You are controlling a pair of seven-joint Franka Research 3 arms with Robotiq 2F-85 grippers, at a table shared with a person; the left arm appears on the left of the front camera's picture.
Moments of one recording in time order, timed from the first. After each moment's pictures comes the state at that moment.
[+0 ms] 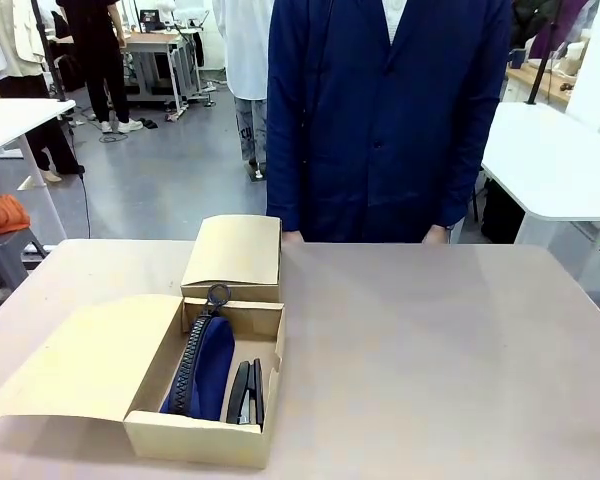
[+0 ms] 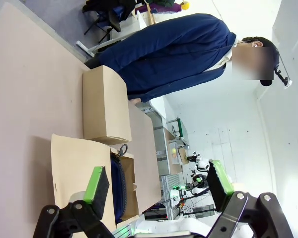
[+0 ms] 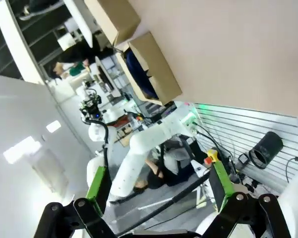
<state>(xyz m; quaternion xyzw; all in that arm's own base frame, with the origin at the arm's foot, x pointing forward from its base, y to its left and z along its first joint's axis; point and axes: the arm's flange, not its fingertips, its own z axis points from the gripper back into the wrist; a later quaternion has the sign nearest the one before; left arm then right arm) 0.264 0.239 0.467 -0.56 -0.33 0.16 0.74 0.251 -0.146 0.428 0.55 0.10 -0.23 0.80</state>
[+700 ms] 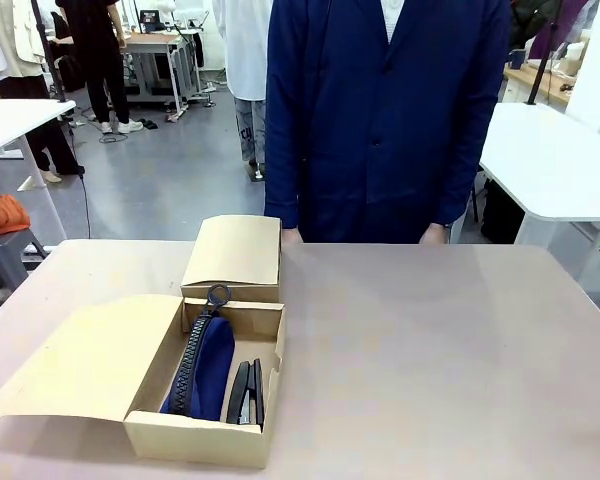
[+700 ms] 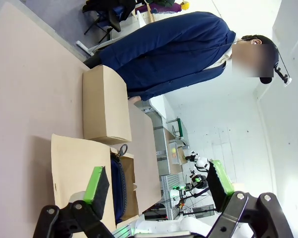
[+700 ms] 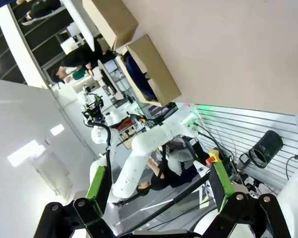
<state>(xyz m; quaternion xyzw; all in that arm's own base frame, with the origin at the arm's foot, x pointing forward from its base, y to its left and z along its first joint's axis) 0.264 0.239 0.467 -0.56 -0.33 0.16 0.74 0.253 -0.144 0.425 0.54 0.10 -0.24 0.80</state>
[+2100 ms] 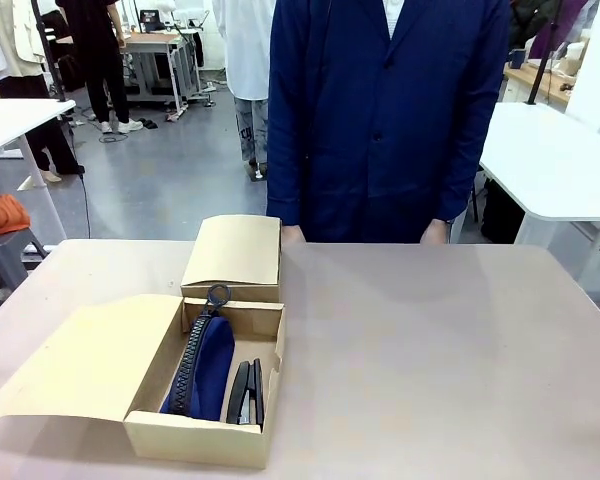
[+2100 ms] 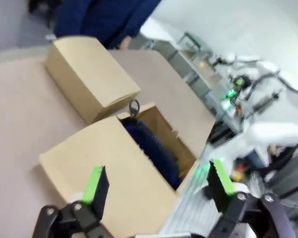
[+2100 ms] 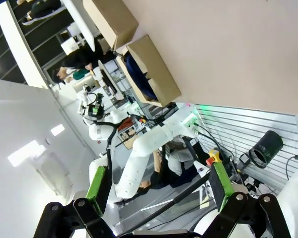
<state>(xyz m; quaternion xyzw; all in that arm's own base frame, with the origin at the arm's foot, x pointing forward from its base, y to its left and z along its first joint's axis) 0.289 0.149 0.440 -0.47 -0.37 -0.21 0.78 0.253 -0.144 0.425 0.55 0.10 -0.24 0.80</state>
